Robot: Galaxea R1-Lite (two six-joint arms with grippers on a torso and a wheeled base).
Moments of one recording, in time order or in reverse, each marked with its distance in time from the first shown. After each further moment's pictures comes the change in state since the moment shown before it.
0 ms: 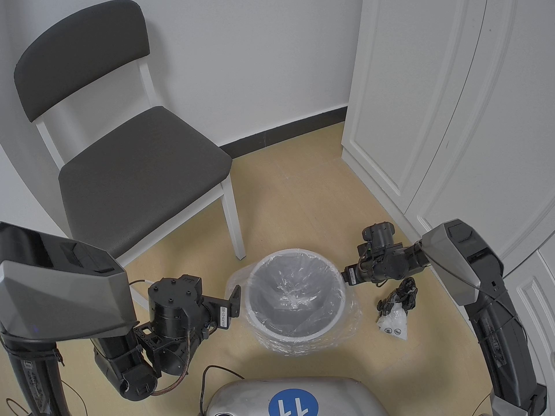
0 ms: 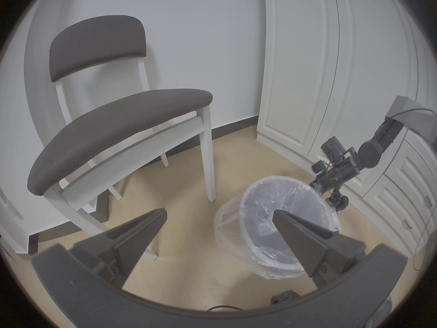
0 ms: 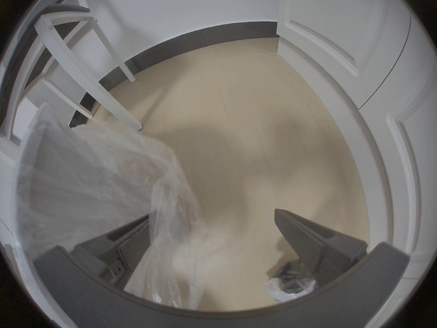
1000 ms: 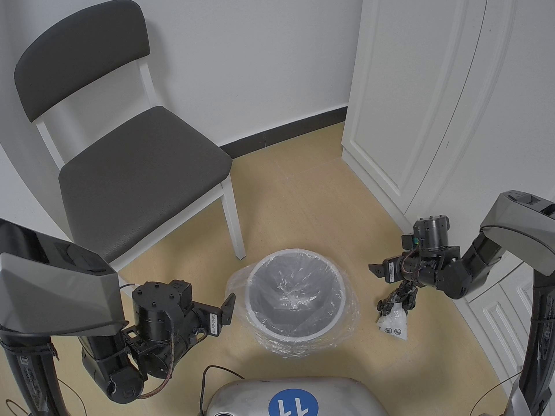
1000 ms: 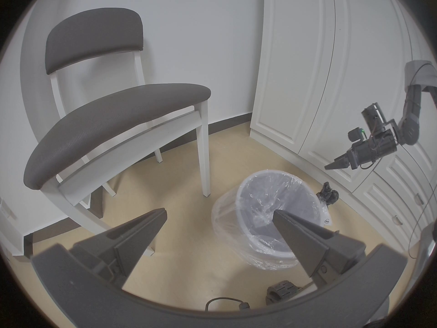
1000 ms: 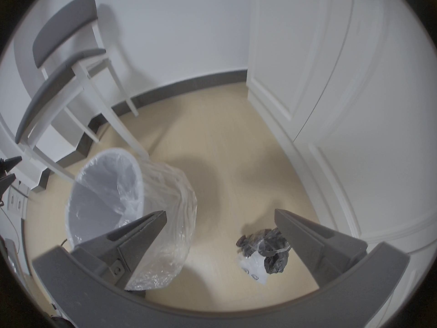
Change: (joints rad) left arm 0.042 -0.010 0.088 -0.062 -0.110 0.000; right arm -0.026 -0.541 0.916 -0.590 -0.089 0.008
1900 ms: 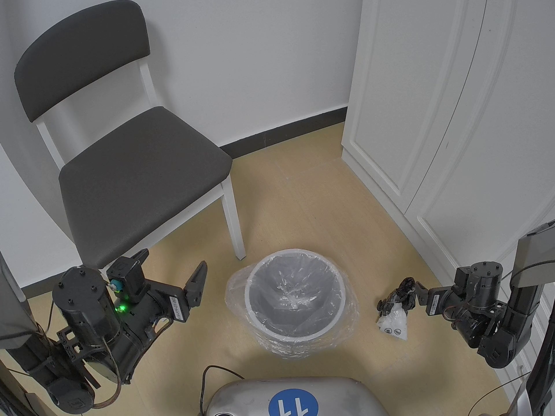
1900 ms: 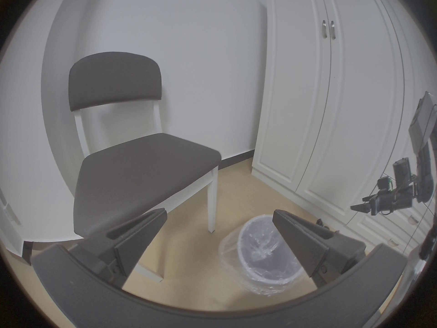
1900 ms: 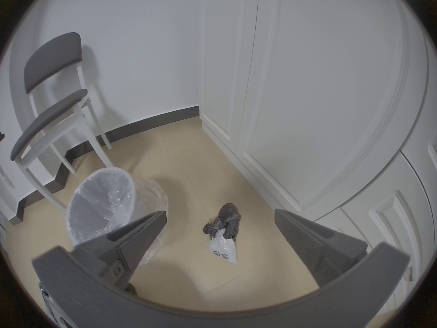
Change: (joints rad) left arm -0.034 -0.380 0.137 0.001 0.069 0.061; right arm 0.041 -0.178 0.779 -0.806 -0.321 0.123
